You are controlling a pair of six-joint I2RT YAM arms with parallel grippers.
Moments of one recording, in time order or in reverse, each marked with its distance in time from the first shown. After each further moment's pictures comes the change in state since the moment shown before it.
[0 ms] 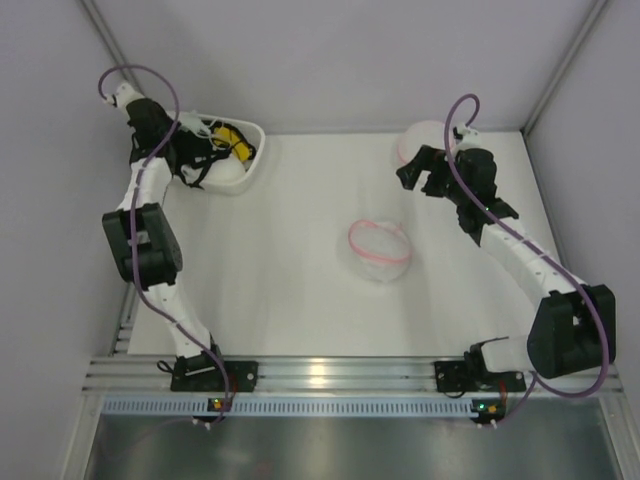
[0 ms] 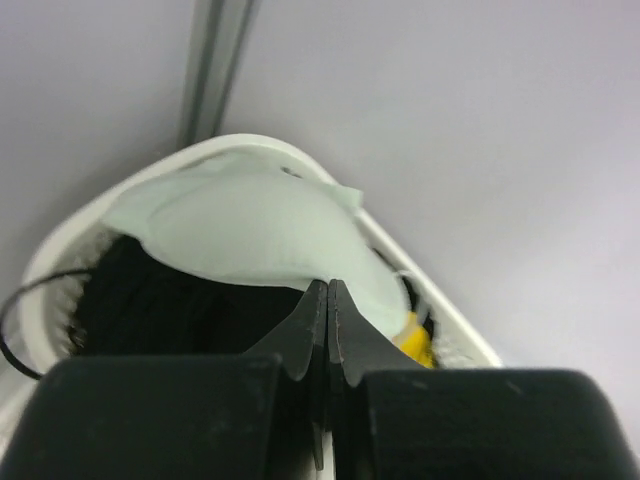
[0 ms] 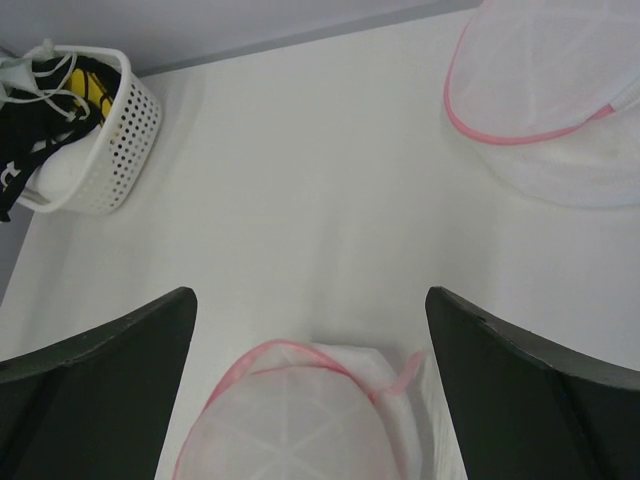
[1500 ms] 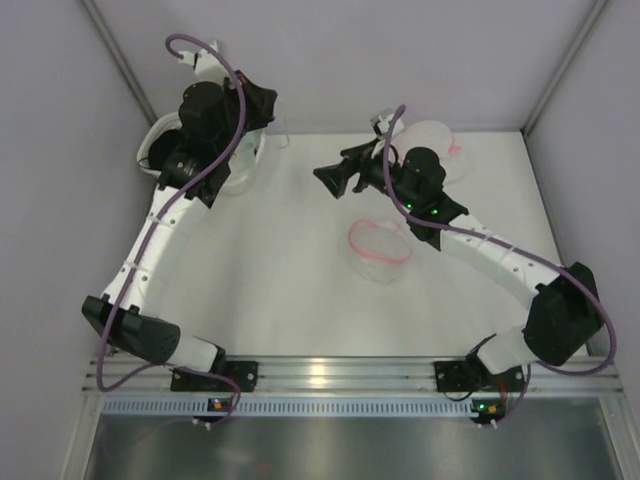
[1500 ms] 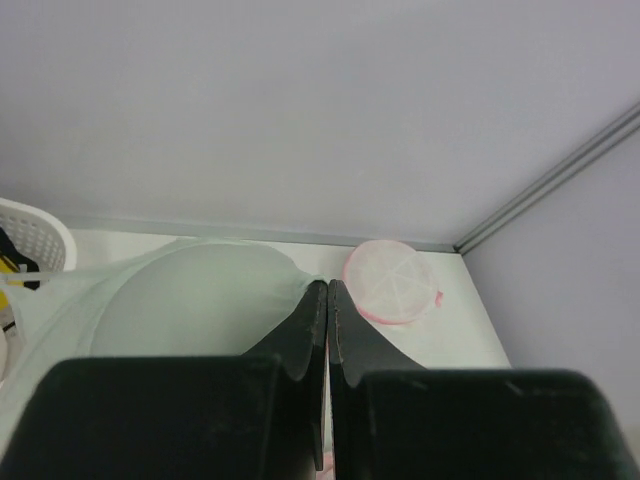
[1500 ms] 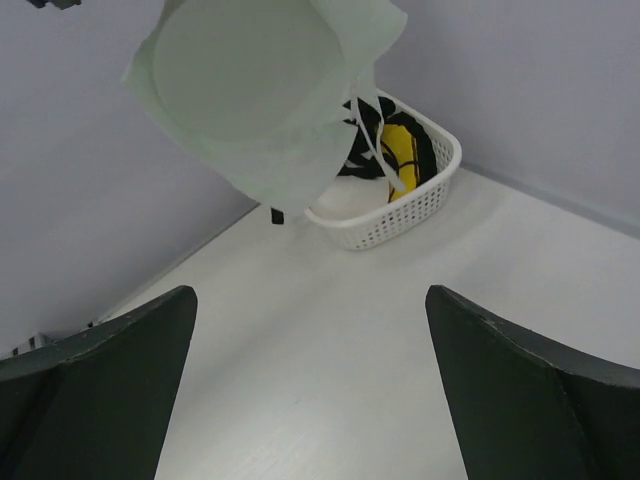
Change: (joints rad) left arm -0.603 -0.596 -0.050 -0.356 0.047 -0.026; right arm 0.407 0.079 0.142 0.326 -0.112 -0.136
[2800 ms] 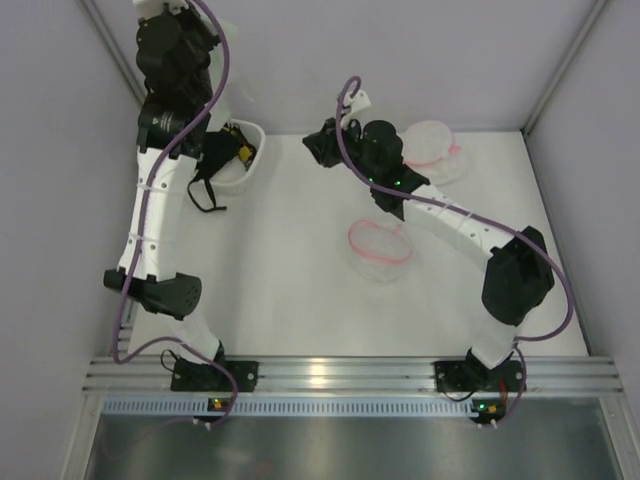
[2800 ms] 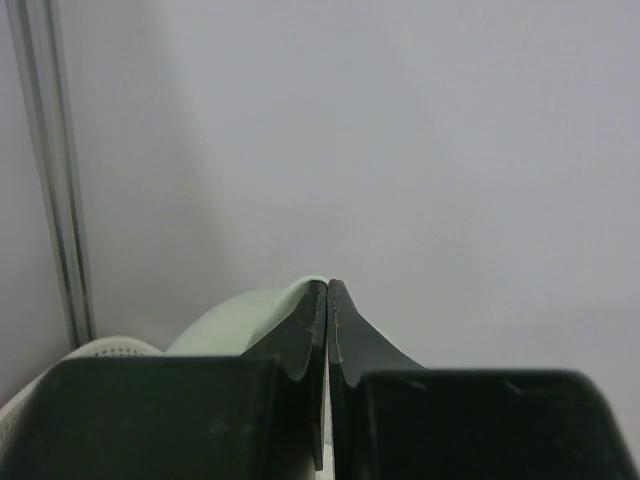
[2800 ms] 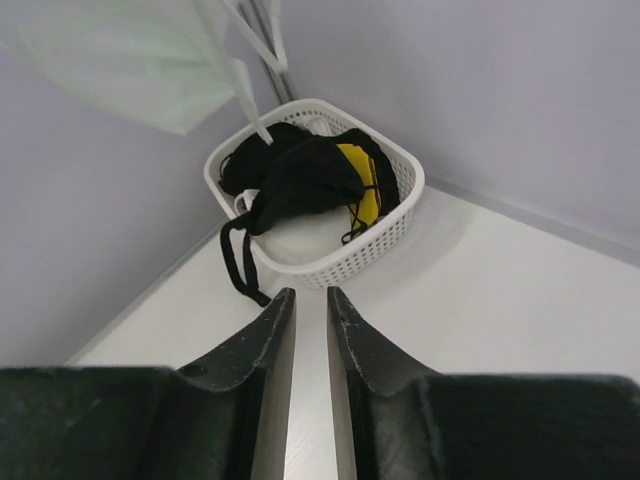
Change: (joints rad) left arm 0.082 0.259 0.576 -0.023 -0.409 0.332; right arm 0.054 0.334 0.393 -0.099 0.155 -0.020
